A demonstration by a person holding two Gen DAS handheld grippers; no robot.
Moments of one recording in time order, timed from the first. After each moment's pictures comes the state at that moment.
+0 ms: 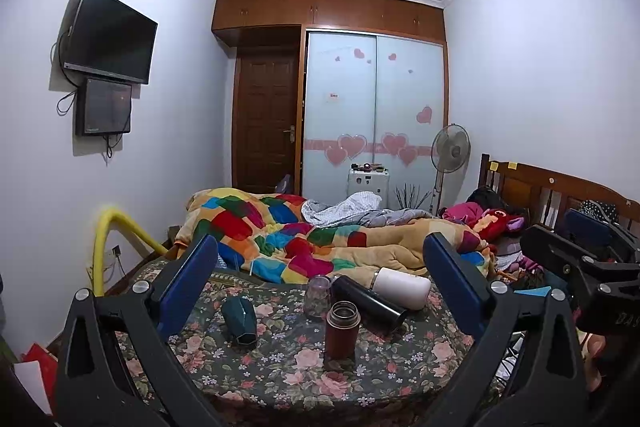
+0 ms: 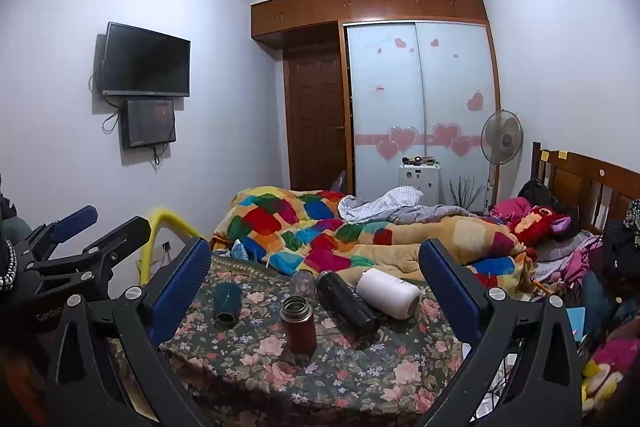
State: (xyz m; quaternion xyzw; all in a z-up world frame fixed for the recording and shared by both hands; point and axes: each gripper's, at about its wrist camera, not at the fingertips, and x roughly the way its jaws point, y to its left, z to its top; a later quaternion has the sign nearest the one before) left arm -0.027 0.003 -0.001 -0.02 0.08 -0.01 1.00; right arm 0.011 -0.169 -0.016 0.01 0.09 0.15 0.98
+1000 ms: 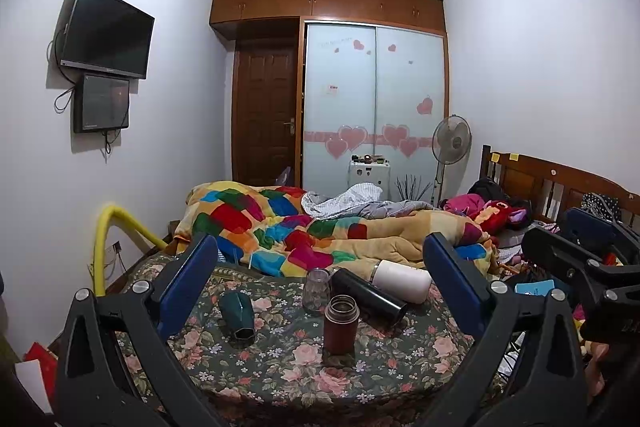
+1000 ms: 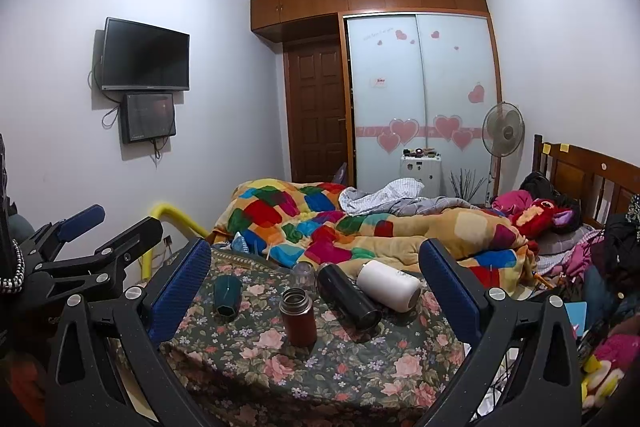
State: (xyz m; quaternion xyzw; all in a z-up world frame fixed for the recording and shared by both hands) left arm -0.020 0.003 -0.010 -0.02 0.09 -0.01 1.00; right arm 0.012 -0.170 -0.020 0.02 0.11 0.15 0.98
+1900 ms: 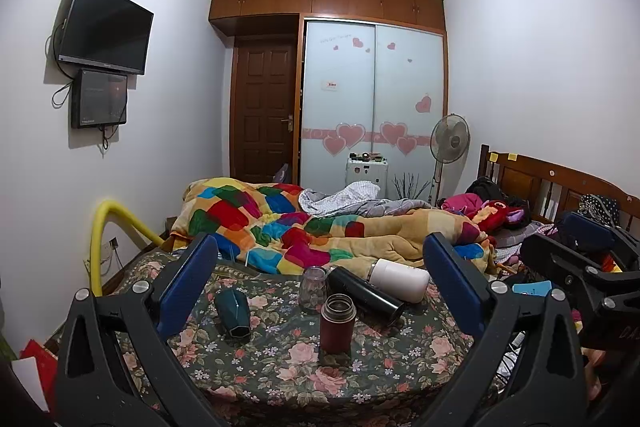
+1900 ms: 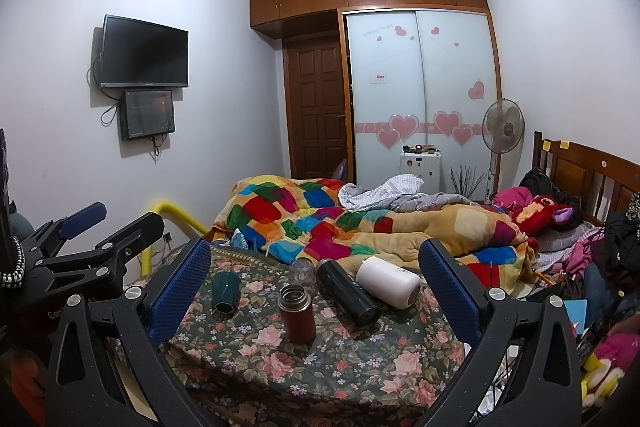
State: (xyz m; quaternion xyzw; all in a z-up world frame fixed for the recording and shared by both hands) left arm -0.016 0.003 -0.014 -0.02 0.09 -0.02 1.00; right arm 0.014 -0.177 -0.022 0.02 0.11 0.15 0.98
